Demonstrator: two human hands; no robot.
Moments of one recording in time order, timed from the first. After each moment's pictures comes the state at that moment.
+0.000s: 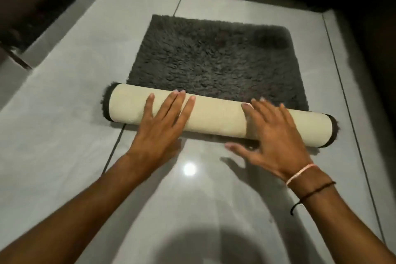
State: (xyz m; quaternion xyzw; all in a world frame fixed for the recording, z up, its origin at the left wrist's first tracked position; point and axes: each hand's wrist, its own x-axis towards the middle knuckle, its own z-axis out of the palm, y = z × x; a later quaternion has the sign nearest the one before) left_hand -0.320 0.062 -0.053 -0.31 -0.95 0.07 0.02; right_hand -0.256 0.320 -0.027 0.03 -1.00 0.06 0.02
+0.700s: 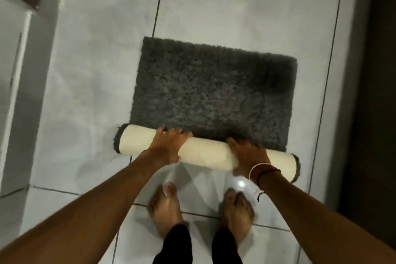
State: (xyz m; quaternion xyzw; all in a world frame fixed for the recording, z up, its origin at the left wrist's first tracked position) left_hand -0.112 -0.006 0.027 -0.26 -0.85 0.04 -0.46; right_hand -0.030 0.219 0.038 -0.02 -0.89 0.07 -0.46
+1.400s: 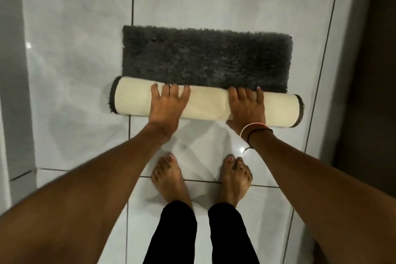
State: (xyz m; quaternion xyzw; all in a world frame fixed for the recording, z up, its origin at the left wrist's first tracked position) left_hand -0.108 0.012 0.028 -0.30 -0.90 0.15 -0.30; right_hand -0.041 0.217 0.036 -0.07 -0.95 0.05 -0.31
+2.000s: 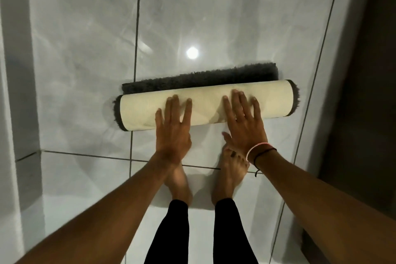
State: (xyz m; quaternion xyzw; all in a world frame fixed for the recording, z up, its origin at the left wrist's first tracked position) left_hand -0.006 -0.004 0.062 -0.18 -0.95 -0.04 -0.26; right_hand 0.029 0.201 0.062 0.04 -0.95 0.02 -0.30
